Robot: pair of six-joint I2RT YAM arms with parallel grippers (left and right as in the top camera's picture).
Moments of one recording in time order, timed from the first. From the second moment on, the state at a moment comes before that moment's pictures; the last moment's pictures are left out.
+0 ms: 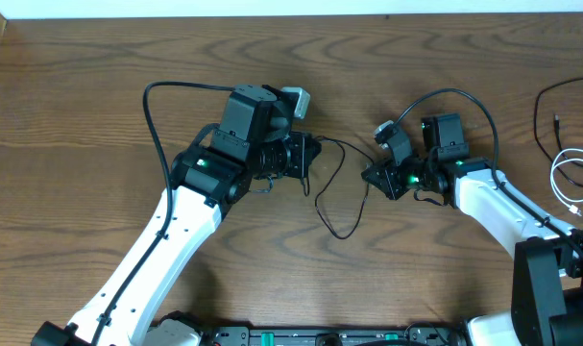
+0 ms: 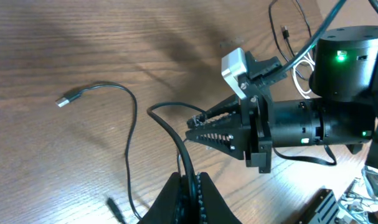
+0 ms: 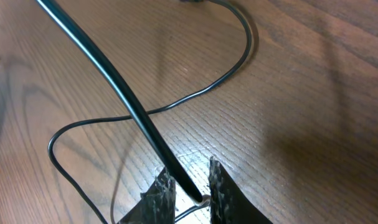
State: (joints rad) left arm -0.46 1.37 1.18 -0.60 0.42 -0.38; right arm 0.20 1.63 0.84 -0.28 -0.64 -0.18
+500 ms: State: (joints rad) left arm -0.46 1.37 1.18 -0.65 0.38 -0.38; right arm 0.20 1.63 0.84 -0.26 -0.56 -0.17
